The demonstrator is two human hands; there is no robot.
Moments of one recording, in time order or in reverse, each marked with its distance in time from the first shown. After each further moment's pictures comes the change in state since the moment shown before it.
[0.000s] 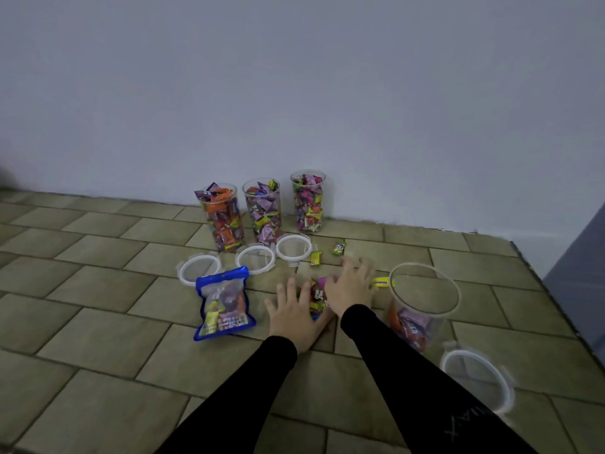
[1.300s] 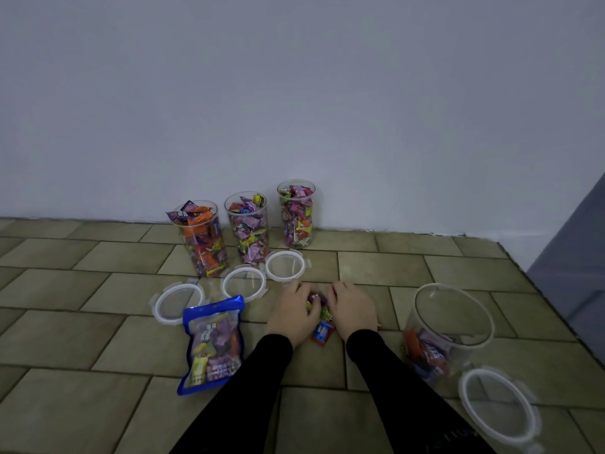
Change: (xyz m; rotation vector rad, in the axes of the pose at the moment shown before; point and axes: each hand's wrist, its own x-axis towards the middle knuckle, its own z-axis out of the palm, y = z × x) left_hand 0.089 -0.022 0.004 -0.336 0.249 0.340; right_hand 0.042 0.014 0.036 -0.231 0.171 -0.274
